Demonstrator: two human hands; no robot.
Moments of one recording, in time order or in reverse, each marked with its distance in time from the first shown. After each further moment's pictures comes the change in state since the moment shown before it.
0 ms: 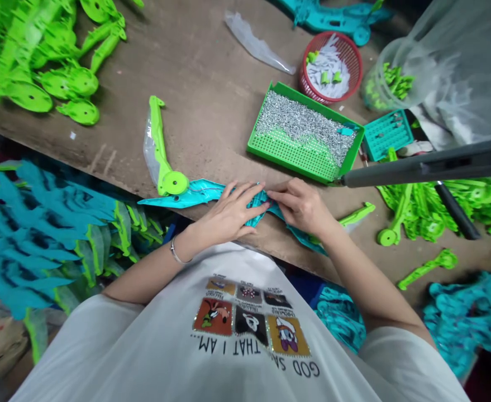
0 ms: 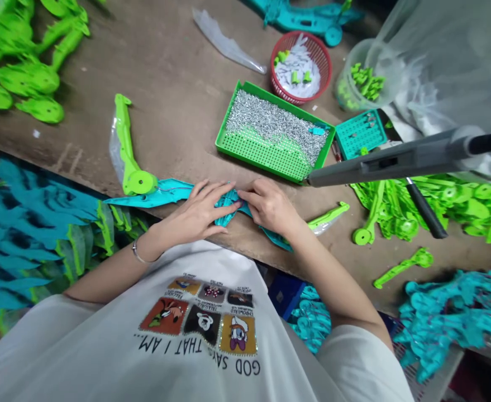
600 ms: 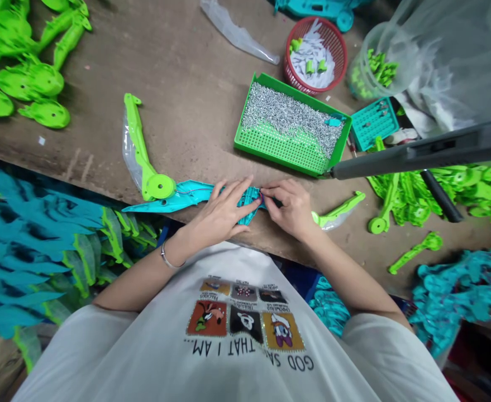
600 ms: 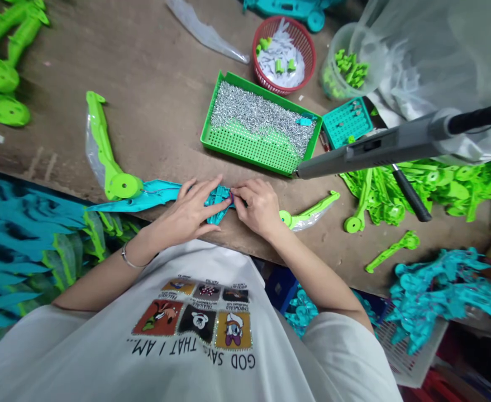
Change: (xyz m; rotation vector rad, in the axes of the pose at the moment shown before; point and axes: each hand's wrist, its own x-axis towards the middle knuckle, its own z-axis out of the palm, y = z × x) left_hand 0.002 -0.002 0.004 0.007 0.003 -0.003; right_hand -0.003 -0.025 0.016 0.004 0.156 0.339
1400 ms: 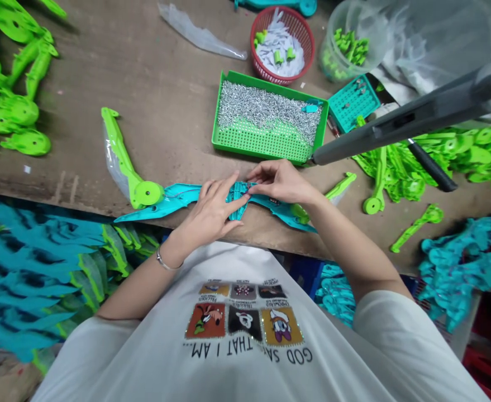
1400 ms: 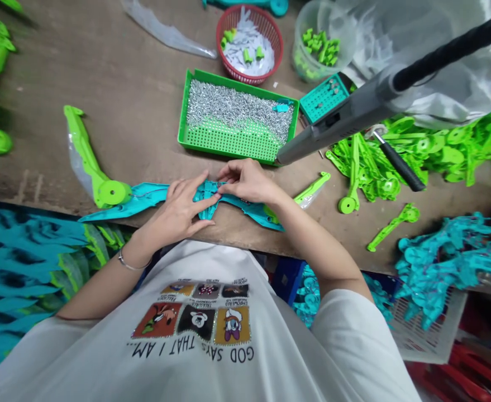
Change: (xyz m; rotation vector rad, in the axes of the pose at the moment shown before) left_hand 0.006 -0.007 0.003 -0.002 -0.001 0.016; right_hand 0.039 0.022 -0.018 0.714 -0.337 0.493
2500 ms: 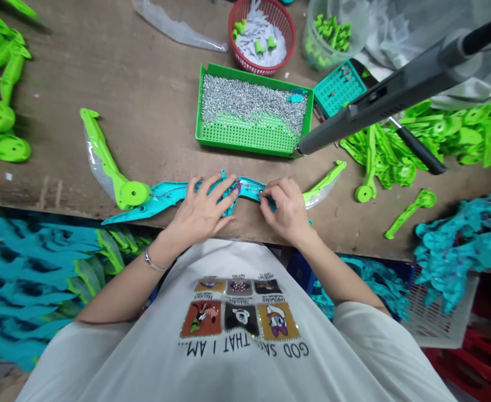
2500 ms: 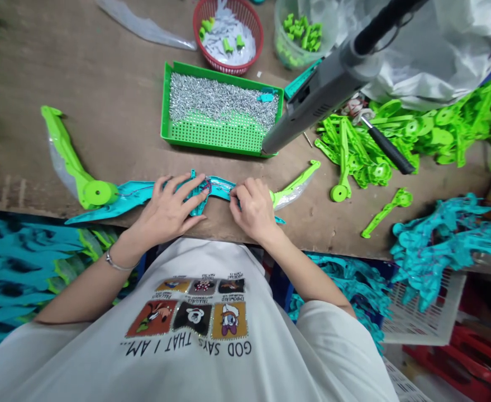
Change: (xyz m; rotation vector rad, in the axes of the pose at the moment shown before) left_hand 0.001 0.008 -0.006 0.196 -0.063 0.066; right_hand -0.081 0.031 0.036 -0.838 0.553 -0.365
